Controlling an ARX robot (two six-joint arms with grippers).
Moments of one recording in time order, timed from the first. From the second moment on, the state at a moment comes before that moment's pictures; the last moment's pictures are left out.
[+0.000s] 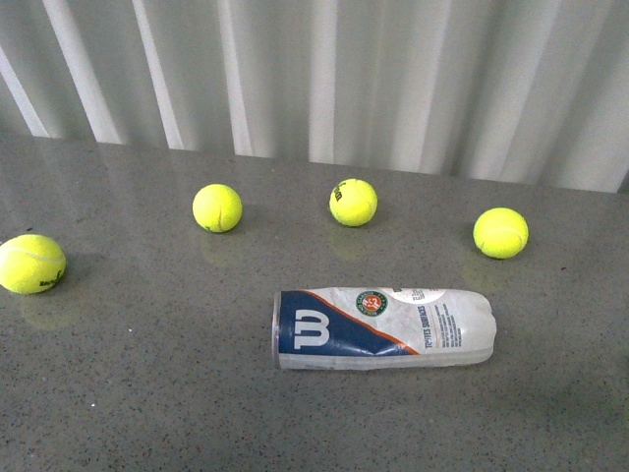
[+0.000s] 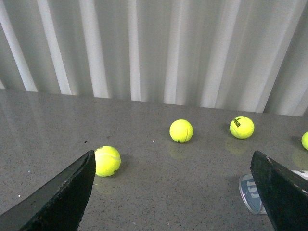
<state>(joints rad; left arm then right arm) 0.00 0.00 0.02 0.00 0.00 0.00 0.00 0.05 0.05 0.00 0.00 -0.01</state>
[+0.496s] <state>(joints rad) 0.00 0.00 0.02 0.00 0.00 0.00 0.00 0.00 0.01 0.00 0.00 -0.01</state>
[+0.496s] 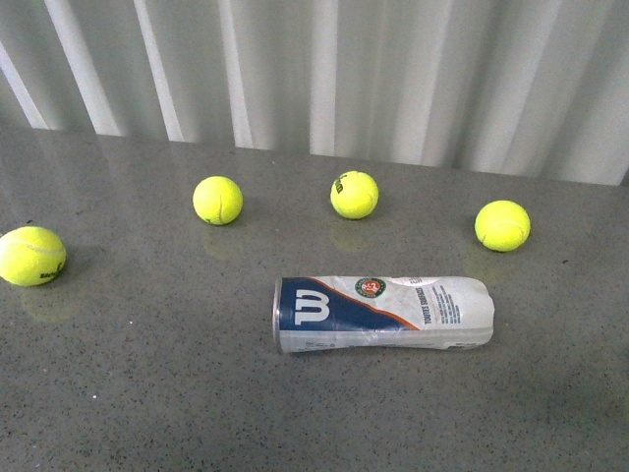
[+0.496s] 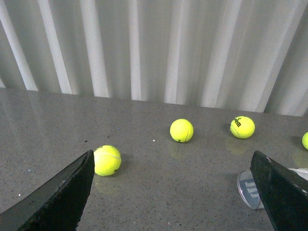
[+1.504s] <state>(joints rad) -0.15 1.83 0.88 0.17 0.27 -0.11 0.00 0.00 0.01 0.00 0.00 -0.01</state>
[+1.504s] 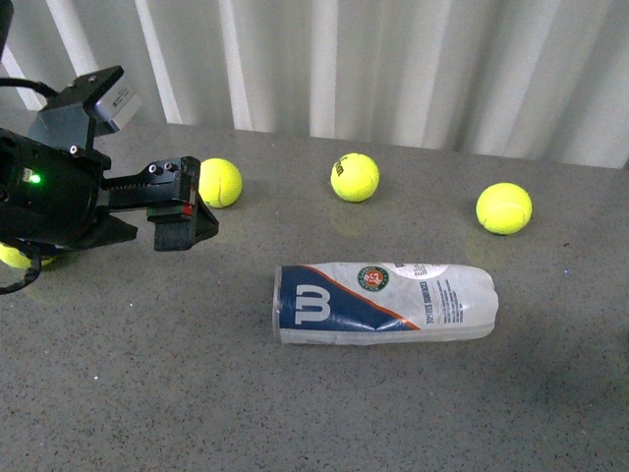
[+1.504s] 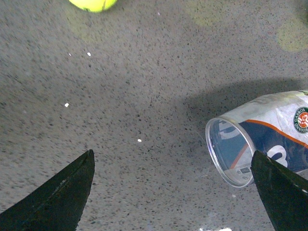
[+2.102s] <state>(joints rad) -0.28 2.03 0.81 0.54 0.39 -0.48 0.00 0.00 0.01 0.00 0.00 -0.01</state>
